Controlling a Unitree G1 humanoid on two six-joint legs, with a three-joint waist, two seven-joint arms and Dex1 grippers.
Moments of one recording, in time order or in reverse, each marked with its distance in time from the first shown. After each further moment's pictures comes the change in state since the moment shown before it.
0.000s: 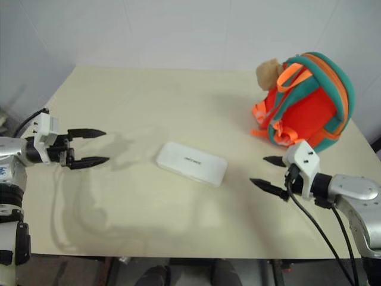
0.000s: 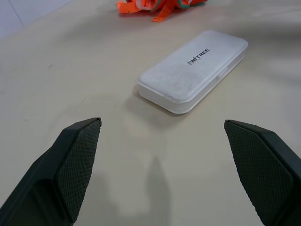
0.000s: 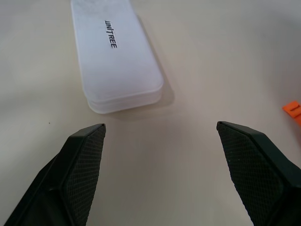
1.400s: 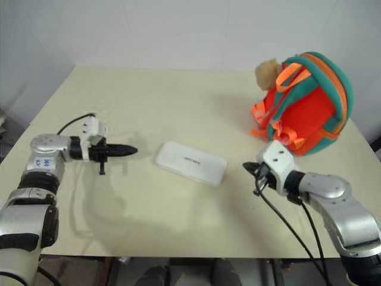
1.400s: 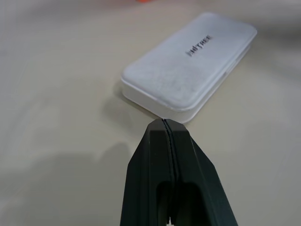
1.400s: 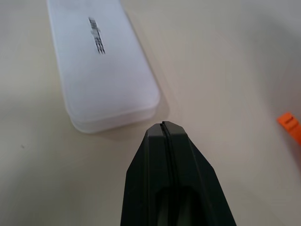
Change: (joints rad) left arm -0.177 -0.182 -0.132 0.237 0.206 -0.078 0.081; right arm -0.095 0.063 0.214 -0.097 -0.134 0.137 -0.253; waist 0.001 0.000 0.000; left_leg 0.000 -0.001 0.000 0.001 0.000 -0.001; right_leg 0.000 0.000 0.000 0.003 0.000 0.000
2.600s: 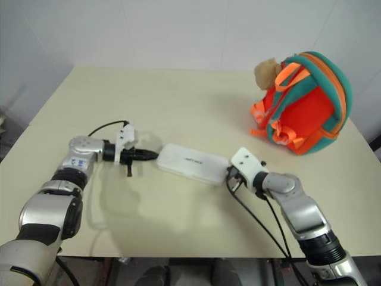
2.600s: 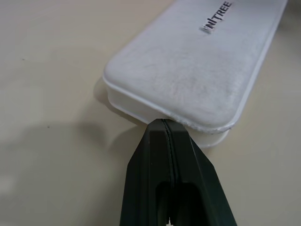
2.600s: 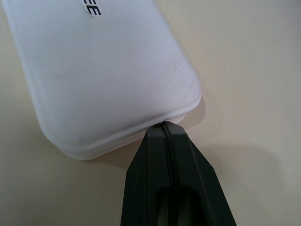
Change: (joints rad) left arm -0.075 -0.140 -0.049 0.151 0.157 -0.075 0.127; right arm -0.166 0.195 0.240 0.195 -0.241 -0.006 -0.053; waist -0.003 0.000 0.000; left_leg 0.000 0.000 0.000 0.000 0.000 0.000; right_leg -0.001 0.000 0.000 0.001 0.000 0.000
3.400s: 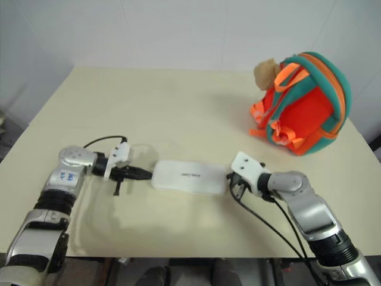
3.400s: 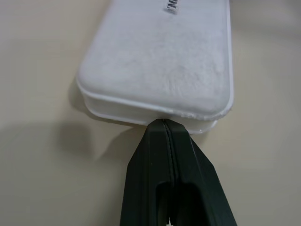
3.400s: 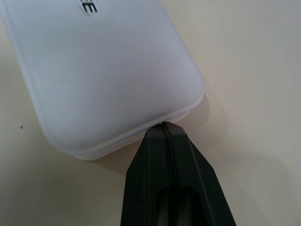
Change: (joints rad) left arm 0.361 0.085 -0.027 -0.692 -0.058 0.337 -0.150; right arm 0.001 -0.088 0.009 -0.062 -0.006 0.017 0.195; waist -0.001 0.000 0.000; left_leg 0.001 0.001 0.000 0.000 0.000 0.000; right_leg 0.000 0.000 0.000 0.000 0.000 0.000
